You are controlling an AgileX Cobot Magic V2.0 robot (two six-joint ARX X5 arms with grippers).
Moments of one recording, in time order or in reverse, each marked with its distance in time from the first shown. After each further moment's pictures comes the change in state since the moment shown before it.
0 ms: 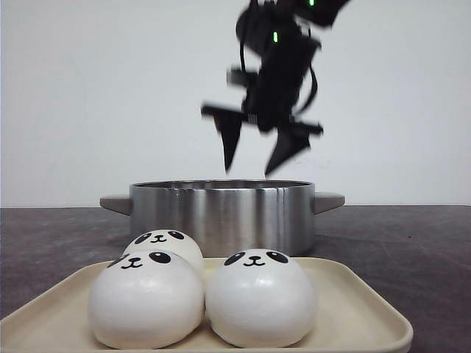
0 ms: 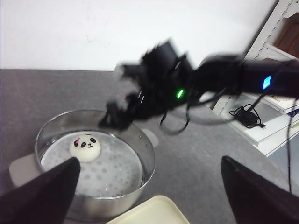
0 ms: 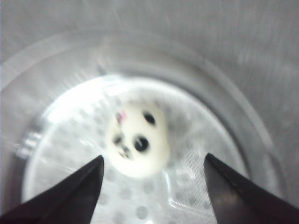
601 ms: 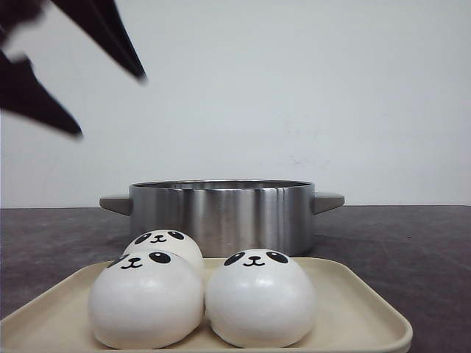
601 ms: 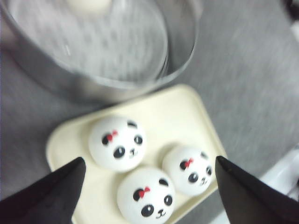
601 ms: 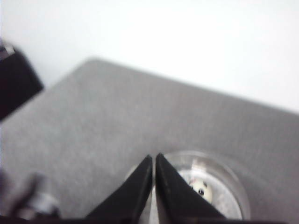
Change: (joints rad) left arm -0.167 0.560 0.000 -0.123 -0.021 -0.103; right arm 0.310 -0.632 0.136 -0.230 0.220 -0.075
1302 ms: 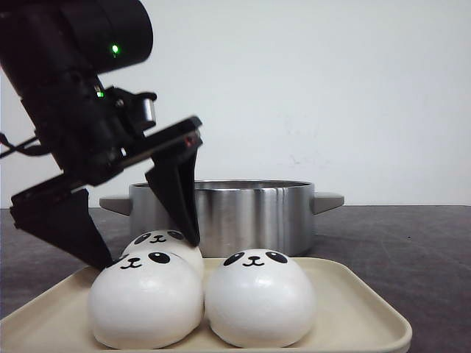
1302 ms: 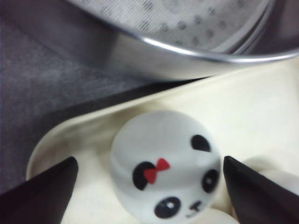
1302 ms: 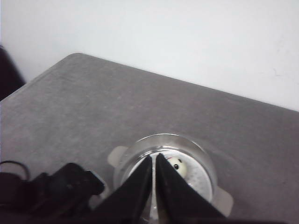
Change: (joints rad) left arm -0.104 0.404 0.000 0.196 -0.189 -0.078; right arm 0.077 -0.100 0.000 -0.181 0.101 0.021
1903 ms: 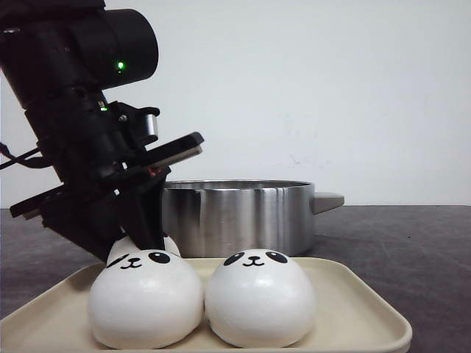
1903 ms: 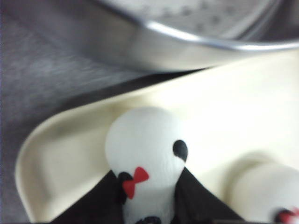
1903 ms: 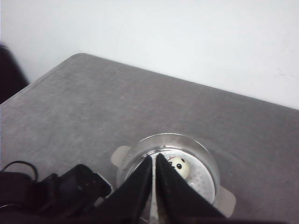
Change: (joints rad) left arm -0.022 -0.017 0.031 -0.044 0.013 0.005; right arm 0.009 0.000 0.000 -0.001 0.019 0.010
